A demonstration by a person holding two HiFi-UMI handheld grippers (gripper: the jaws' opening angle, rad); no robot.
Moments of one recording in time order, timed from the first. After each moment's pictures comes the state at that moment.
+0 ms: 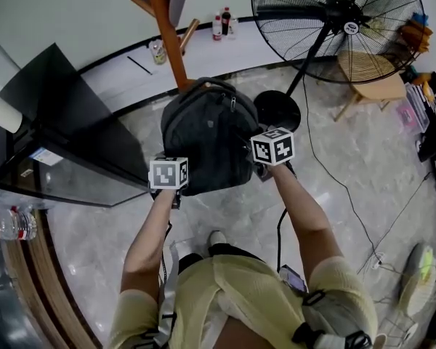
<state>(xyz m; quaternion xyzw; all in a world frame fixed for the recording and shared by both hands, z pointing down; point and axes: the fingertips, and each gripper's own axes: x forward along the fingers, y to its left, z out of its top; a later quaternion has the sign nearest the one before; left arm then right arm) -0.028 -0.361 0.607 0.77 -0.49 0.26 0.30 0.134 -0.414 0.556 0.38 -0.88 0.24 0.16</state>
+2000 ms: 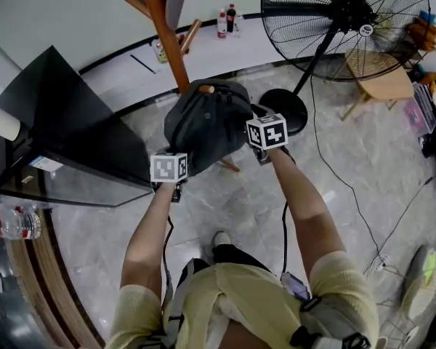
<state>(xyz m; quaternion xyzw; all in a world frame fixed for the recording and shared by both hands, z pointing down) -0.039 -0.399 0.649 0.77 -0.49 0.27 0.31 0.149 -0.496 0.583 0.46 -0.84 0.19 0.20</state>
